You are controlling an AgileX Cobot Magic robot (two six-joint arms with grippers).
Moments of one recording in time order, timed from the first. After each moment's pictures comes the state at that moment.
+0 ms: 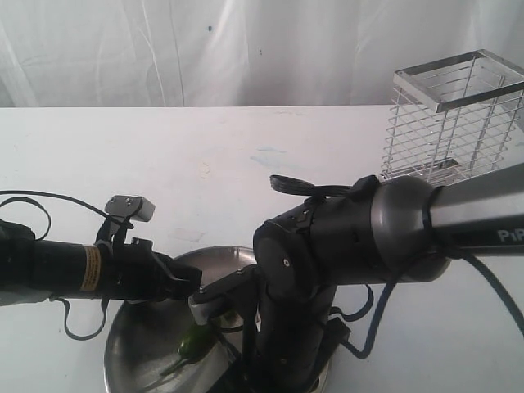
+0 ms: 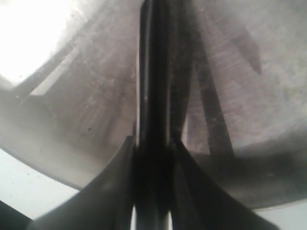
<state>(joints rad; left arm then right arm) -0.22 1.91 -0.64 1.05 -0.71 -1.00 0.91 1.83 -1.00 0.25 0.79 0.12</state>
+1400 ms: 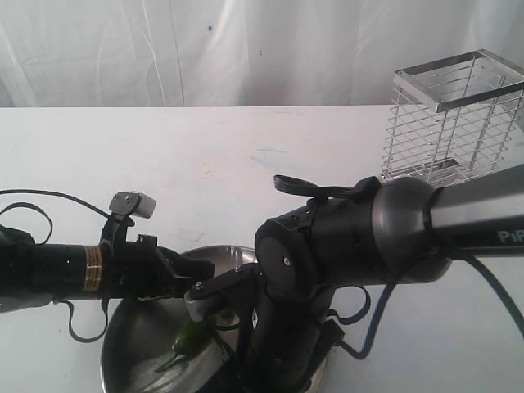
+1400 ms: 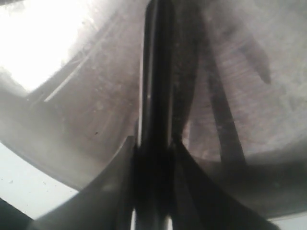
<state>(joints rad) -0.22 1.93 -0.63 1.01 -0.88 -0.93 0.91 1.83 -0.99 0.31 0.75 0.08</state>
